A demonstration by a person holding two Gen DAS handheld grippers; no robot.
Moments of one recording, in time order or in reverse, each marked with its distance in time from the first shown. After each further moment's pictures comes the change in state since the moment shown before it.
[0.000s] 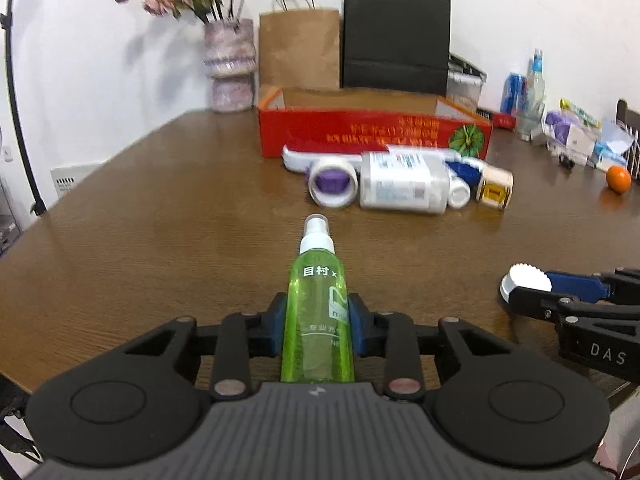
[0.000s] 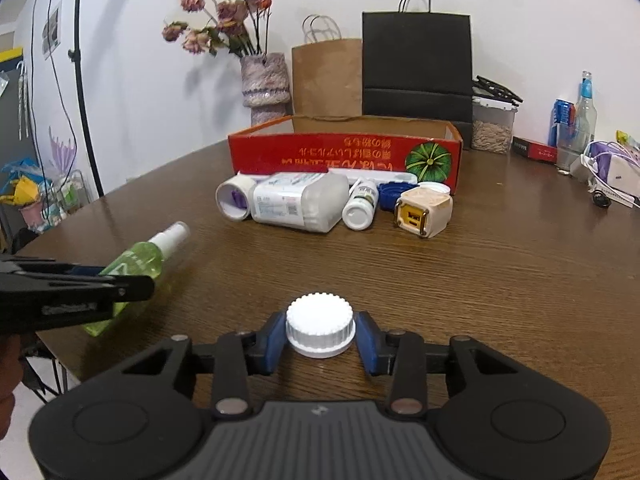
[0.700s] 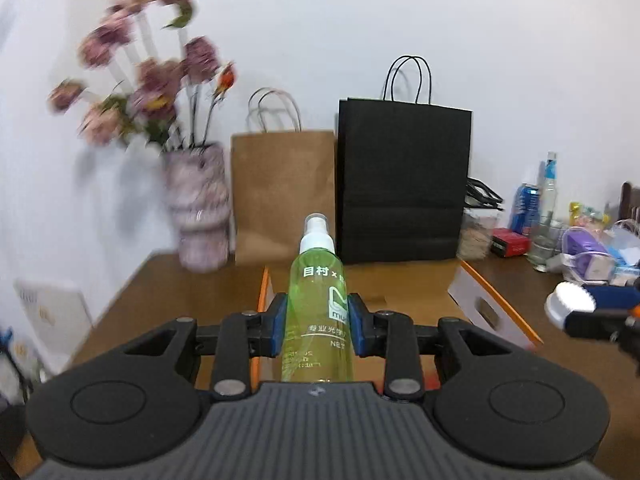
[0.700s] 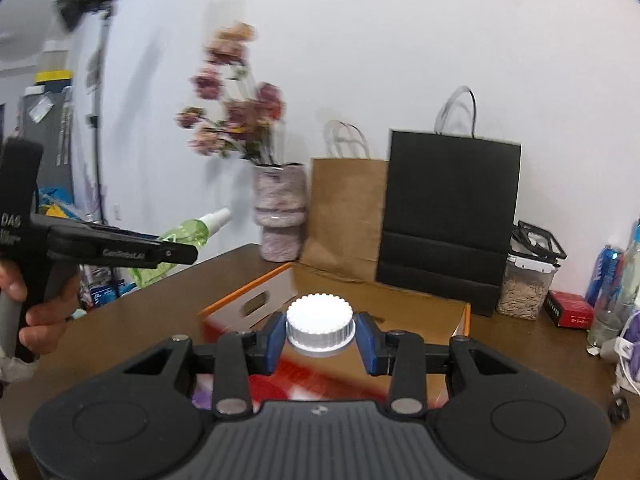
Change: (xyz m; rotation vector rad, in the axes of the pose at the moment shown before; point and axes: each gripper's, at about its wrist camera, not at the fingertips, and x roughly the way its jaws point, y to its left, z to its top) left arm 0.119 0.032 0.257 0.067 -0.195 -0.074; right arm 0.085 -0.082 0.248 -0.105 -0.136 0.117
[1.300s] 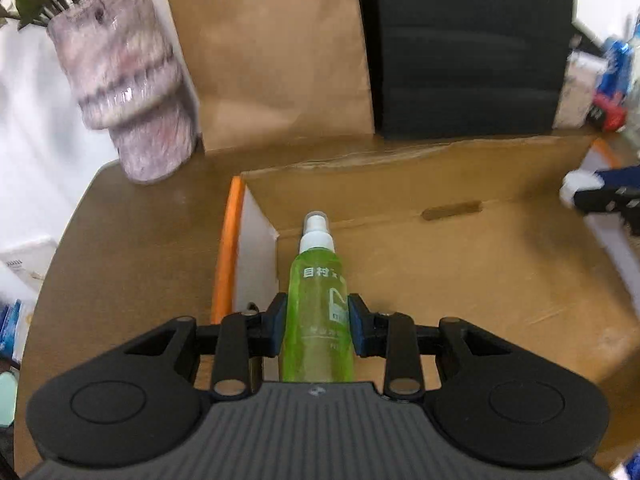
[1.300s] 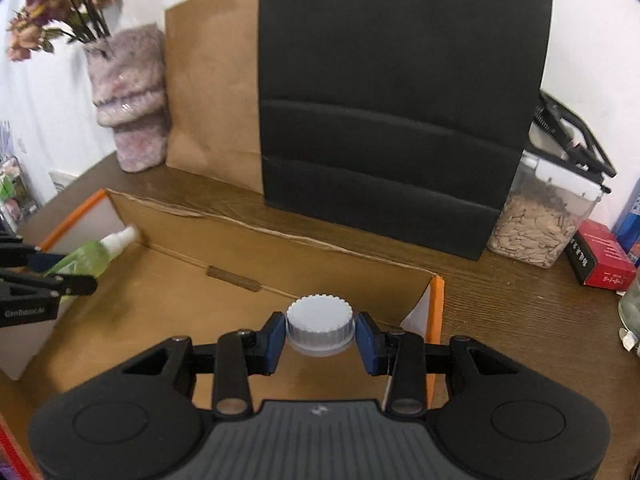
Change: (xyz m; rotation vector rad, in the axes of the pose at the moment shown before) left arm 0.245 0.003 -0.020 0.137 0.473 0.048; right arm 0.254 -0.114 -0.004 0.057 0.400 -0.157
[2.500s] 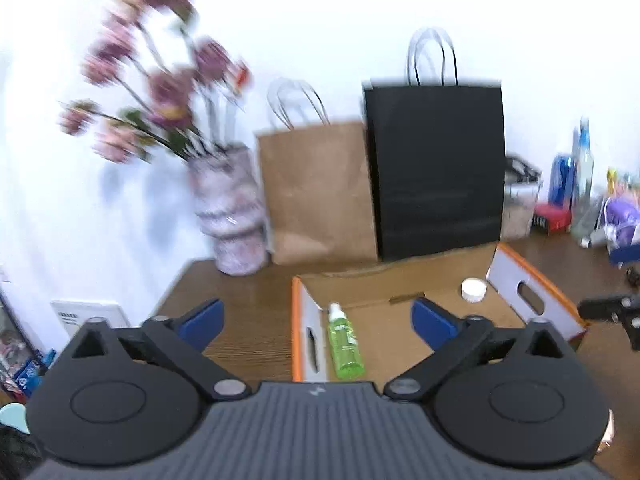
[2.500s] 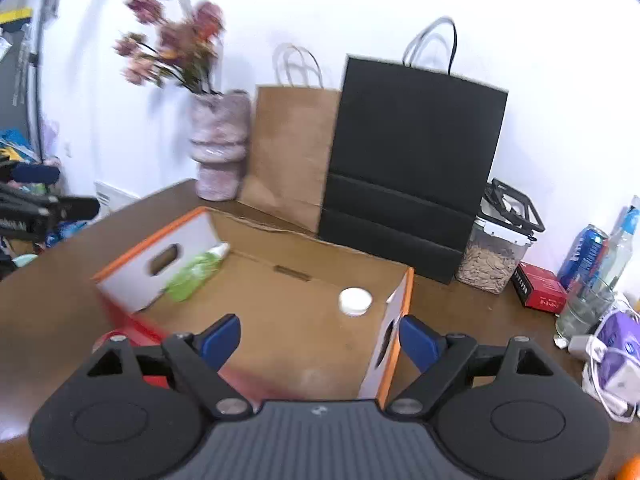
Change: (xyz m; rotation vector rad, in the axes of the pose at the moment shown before) left arm -0.242 0.005 -0.104 -0.102 -0.468 0.094; right arm -0.224 0.064 -0.109 -0.121 -0.259 0.021
